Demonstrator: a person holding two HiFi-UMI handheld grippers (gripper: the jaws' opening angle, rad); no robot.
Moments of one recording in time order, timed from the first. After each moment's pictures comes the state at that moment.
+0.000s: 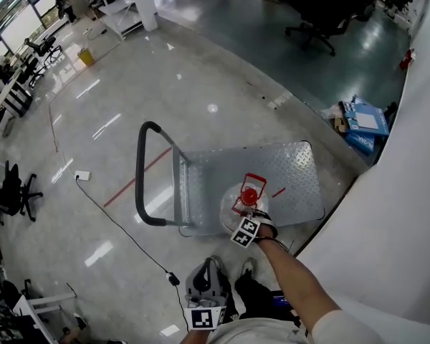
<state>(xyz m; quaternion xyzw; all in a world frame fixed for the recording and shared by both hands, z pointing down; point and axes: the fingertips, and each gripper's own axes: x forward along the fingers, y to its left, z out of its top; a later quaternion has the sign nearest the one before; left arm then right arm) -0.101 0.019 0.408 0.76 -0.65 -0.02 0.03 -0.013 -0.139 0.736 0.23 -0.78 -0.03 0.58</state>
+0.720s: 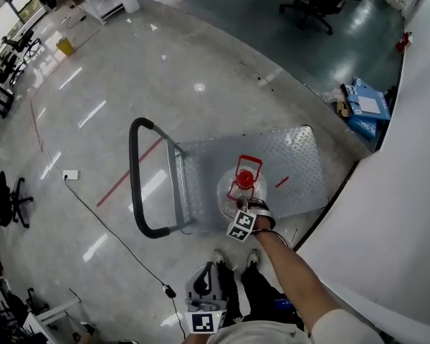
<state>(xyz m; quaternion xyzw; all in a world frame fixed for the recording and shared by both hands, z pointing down) -0.158 -0.035 0.464 0.78 -0.62 0.01 0.08 -0.073 -0.207 0.774 0.24 -0.76 -0.07 0.60</state>
